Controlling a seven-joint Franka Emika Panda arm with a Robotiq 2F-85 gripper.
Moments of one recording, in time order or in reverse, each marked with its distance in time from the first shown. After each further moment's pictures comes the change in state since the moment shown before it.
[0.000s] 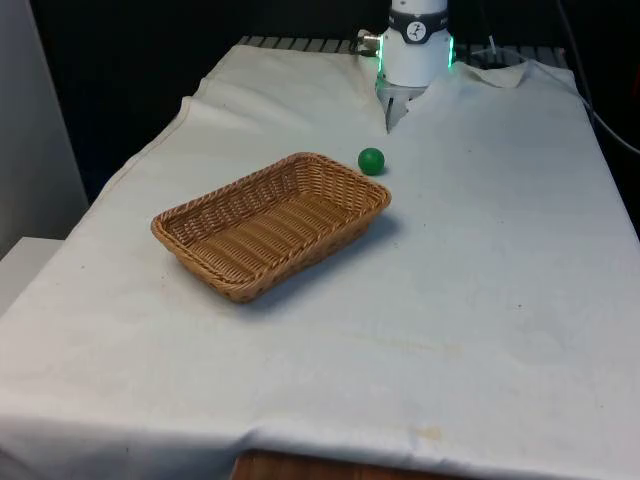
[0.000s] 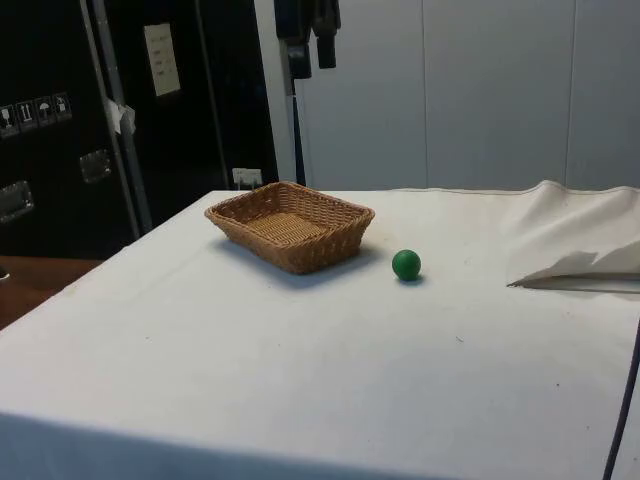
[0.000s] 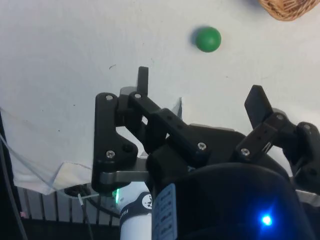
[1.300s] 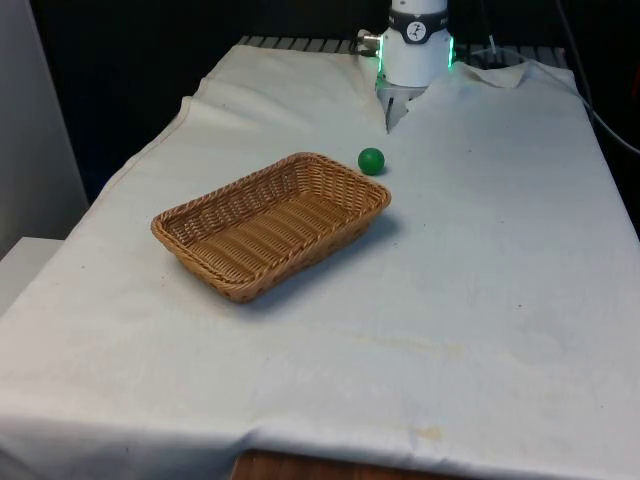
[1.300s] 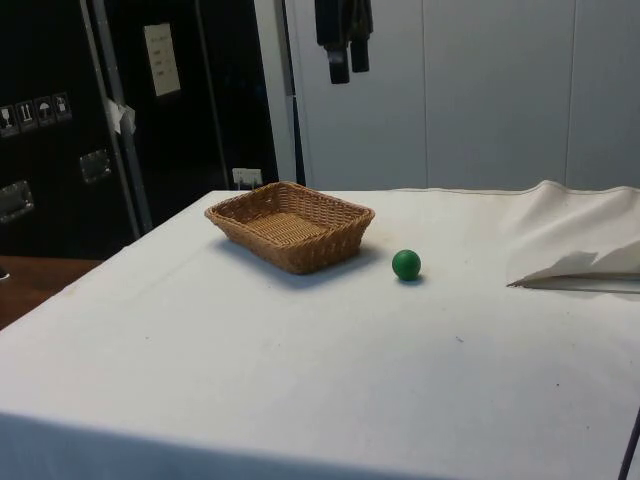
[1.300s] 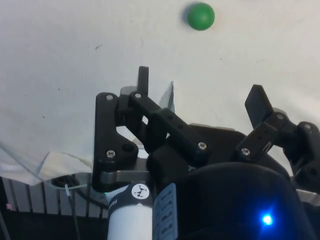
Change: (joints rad) arm -0.010 -0.114 -0.024 -0.126 -0.065 0.008 0.000
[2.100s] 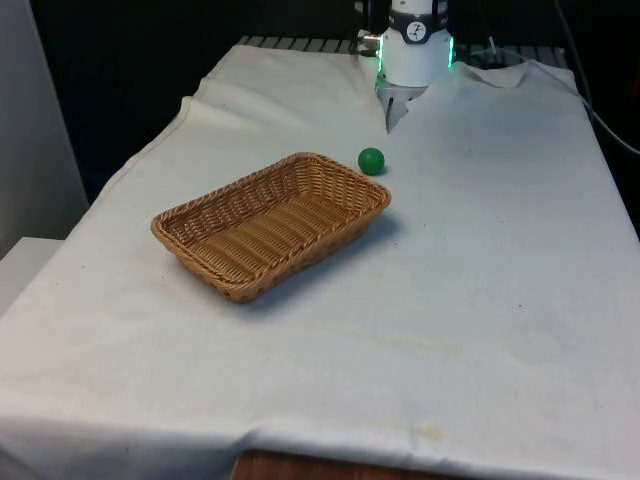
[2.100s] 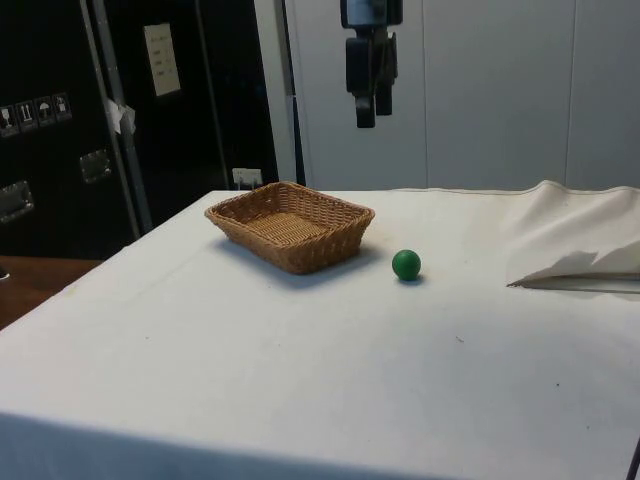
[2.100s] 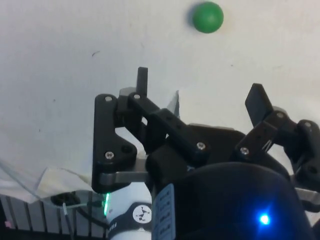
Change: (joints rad) arm -0.002 -0.038 -0.068 -0.192 -0.015 0.193 -0.024
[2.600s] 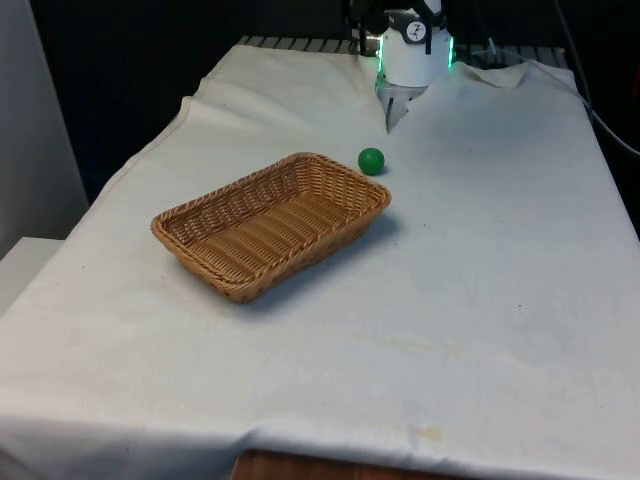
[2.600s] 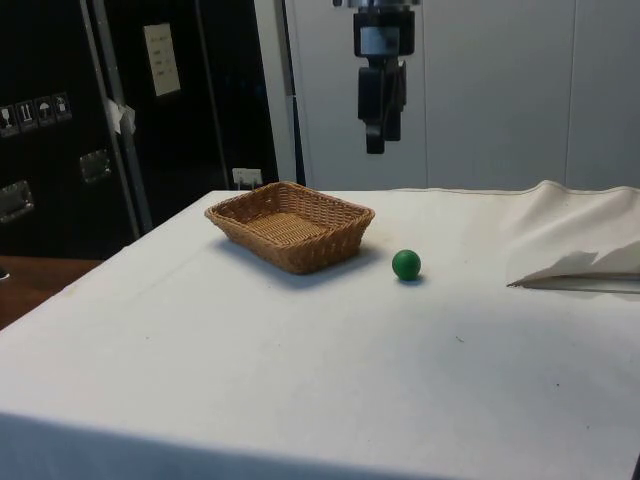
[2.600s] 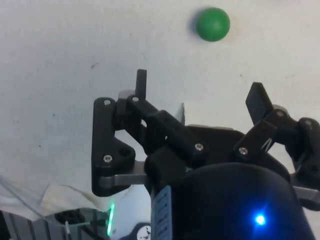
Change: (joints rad) arm 0.001 0.021 -0.043 -0.087 0.012 0.132 -0.038
